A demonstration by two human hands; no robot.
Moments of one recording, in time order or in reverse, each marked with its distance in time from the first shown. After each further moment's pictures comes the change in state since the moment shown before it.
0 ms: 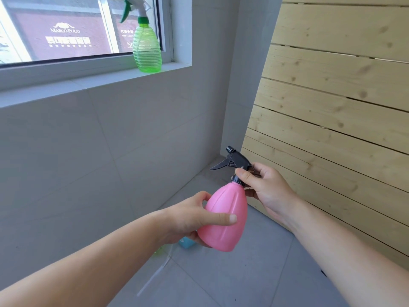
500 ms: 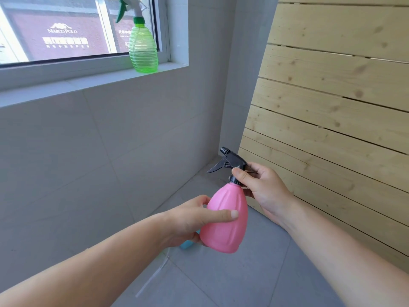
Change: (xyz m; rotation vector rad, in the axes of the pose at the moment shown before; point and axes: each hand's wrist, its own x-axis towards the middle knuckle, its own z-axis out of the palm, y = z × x) left_hand 0.009 -0.002 0.010 -0.031 0.011 -0.019; right_hand -0.003 -0.001 0.002 0.004 0.020 -0.021
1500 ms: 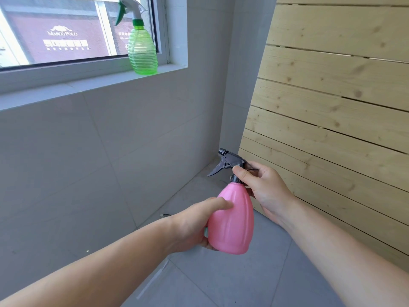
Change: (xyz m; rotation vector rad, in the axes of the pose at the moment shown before) left_hand -0.003 0.004 0.013 -0.129 -0.065 -0.026; right_hand 0.001 -0.002 0.000 0.022 0.018 0.001
